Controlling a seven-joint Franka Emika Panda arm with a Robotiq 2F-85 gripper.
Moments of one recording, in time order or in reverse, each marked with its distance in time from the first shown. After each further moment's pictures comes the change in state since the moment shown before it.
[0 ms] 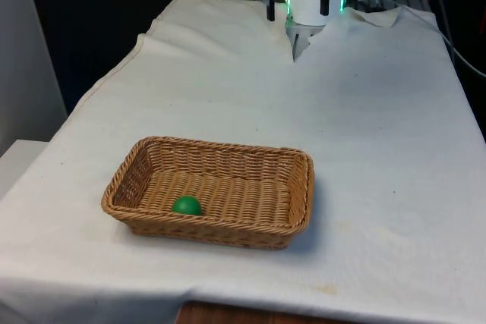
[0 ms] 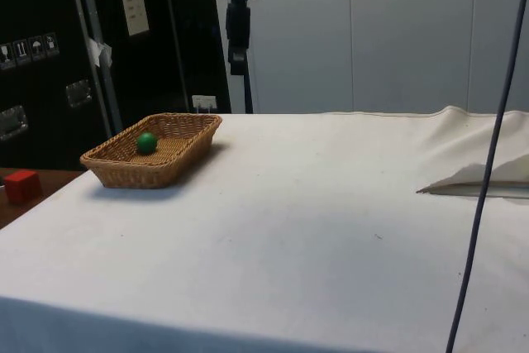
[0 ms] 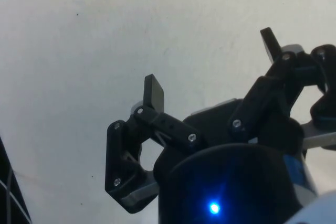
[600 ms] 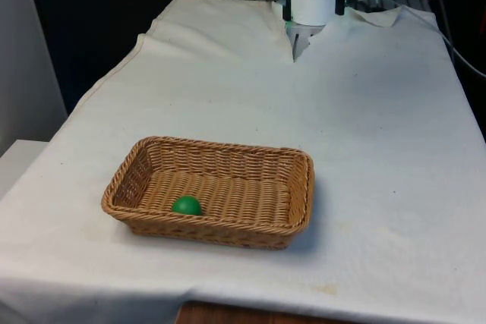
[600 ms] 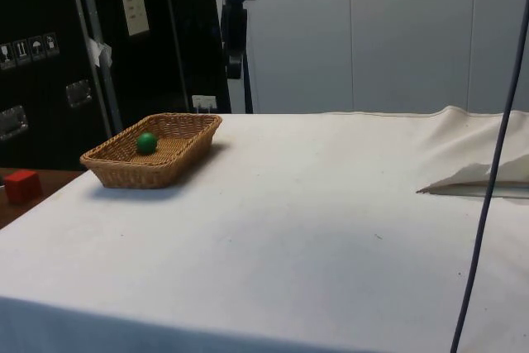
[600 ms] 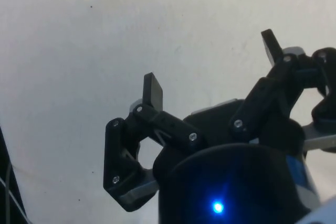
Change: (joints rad) arm 0.000 -0.005 0.047 -0.005 -0.013 0.001 0.034
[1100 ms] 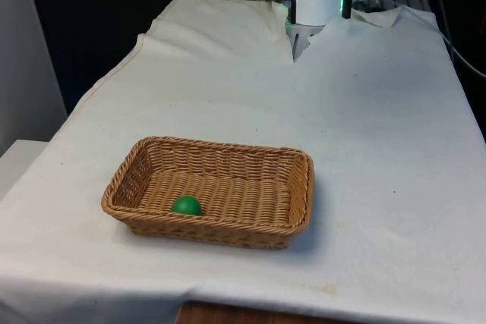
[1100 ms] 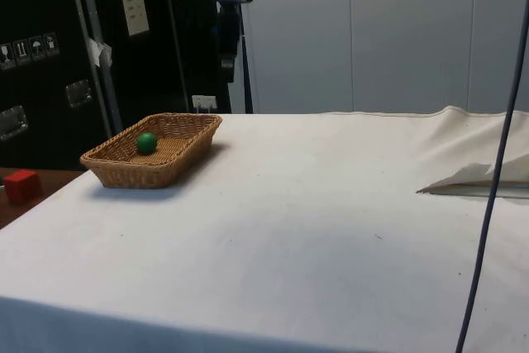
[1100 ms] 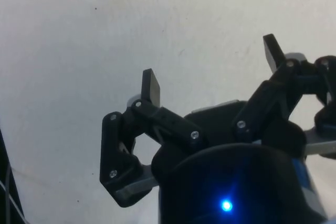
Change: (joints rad) arm 0.000 0.023 0.020 0.016 0.000 -0.001 0.090
